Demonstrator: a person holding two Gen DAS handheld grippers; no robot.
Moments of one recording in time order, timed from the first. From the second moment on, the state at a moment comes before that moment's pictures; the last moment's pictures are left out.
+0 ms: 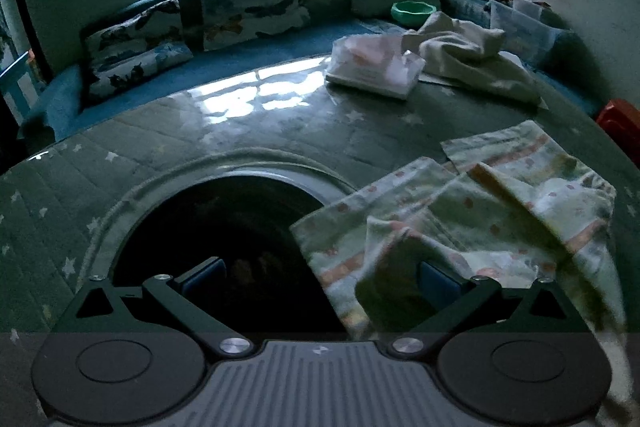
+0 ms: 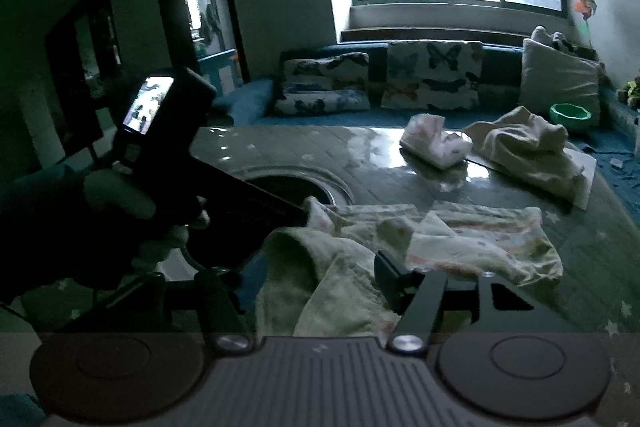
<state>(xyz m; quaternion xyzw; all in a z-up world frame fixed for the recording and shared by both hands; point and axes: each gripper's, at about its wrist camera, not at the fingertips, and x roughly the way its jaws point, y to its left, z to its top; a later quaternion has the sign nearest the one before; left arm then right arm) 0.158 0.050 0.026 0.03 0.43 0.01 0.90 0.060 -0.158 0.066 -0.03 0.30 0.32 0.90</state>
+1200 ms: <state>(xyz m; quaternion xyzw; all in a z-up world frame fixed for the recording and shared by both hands) 0.113 0.021 0.004 0.06 0.44 0.01 0.90 0.057 -0.154 0.009 -0.04 0.39 0.26 0.88</state>
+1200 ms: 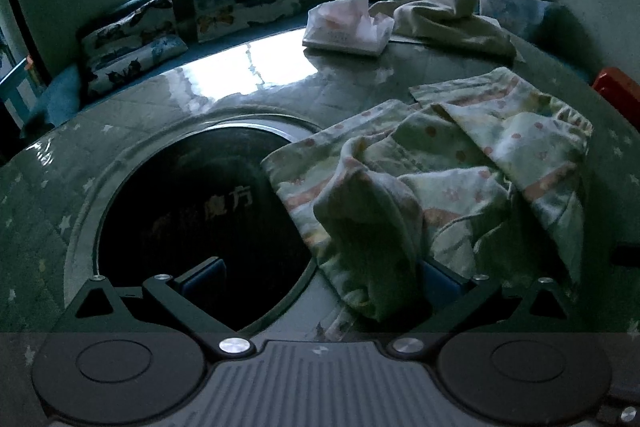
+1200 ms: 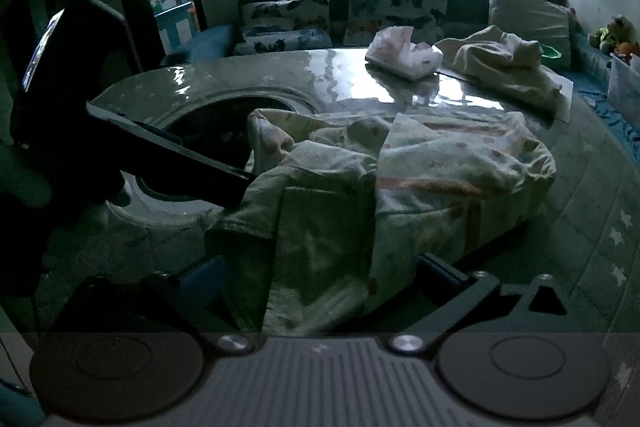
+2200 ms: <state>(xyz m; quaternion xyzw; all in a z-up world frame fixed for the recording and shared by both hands) 0.107 0.006 -0.009 0.10 0.44 0.03 0.89 0.065 -0.148 -0.004 -0.04 0.41 0.25 0.88</state>
